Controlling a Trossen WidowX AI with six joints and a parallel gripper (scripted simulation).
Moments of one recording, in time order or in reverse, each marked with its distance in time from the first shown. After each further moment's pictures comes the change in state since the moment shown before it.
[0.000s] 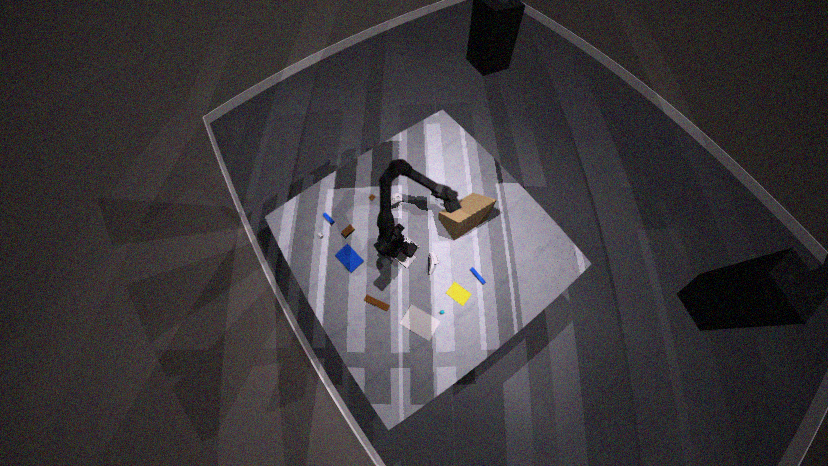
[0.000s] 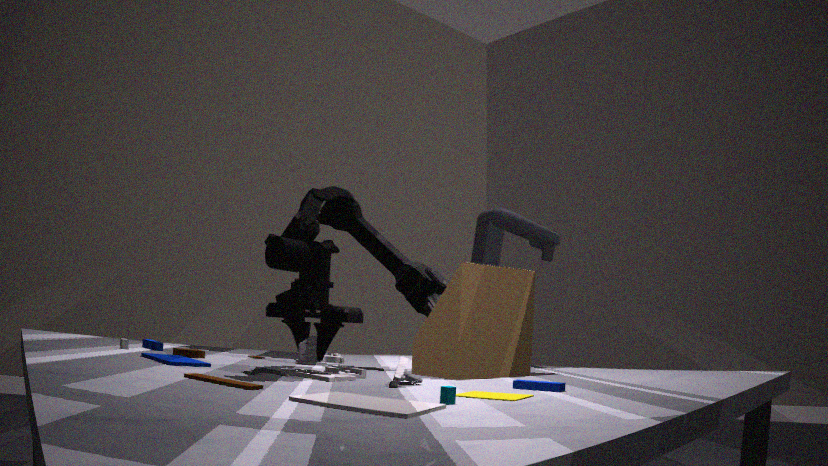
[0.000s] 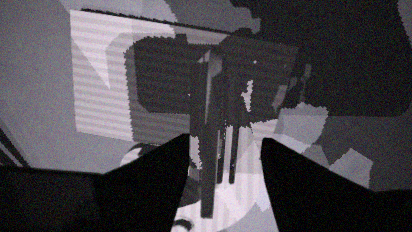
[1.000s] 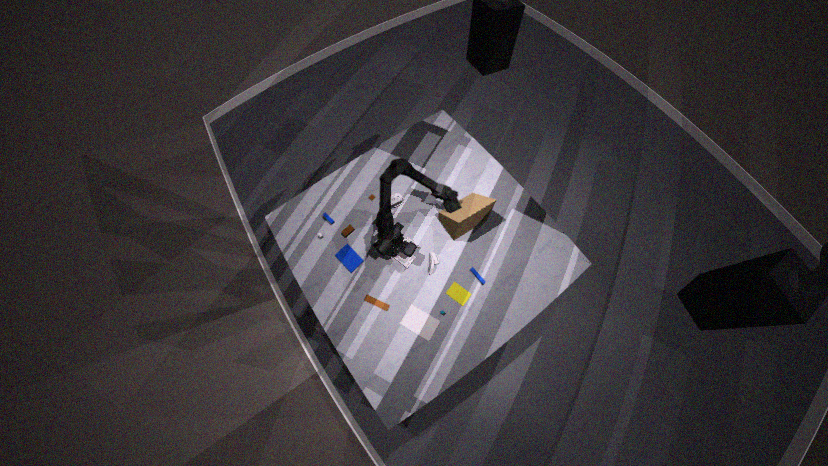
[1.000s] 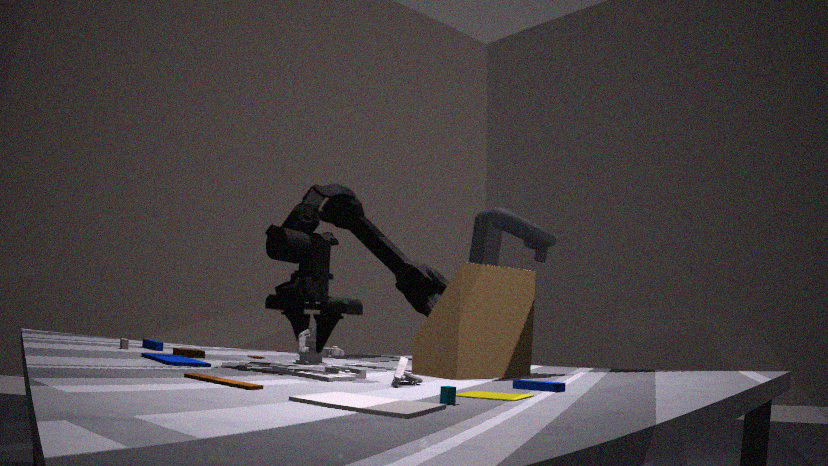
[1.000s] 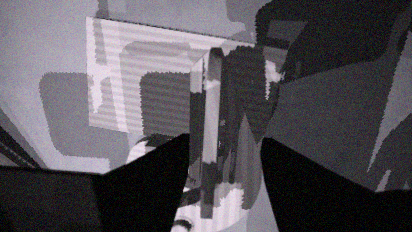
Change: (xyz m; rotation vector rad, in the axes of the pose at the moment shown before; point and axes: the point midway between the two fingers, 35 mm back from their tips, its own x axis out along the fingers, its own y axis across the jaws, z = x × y) arm -0.015 0.000 0.002 0.002 -0.005 0.001
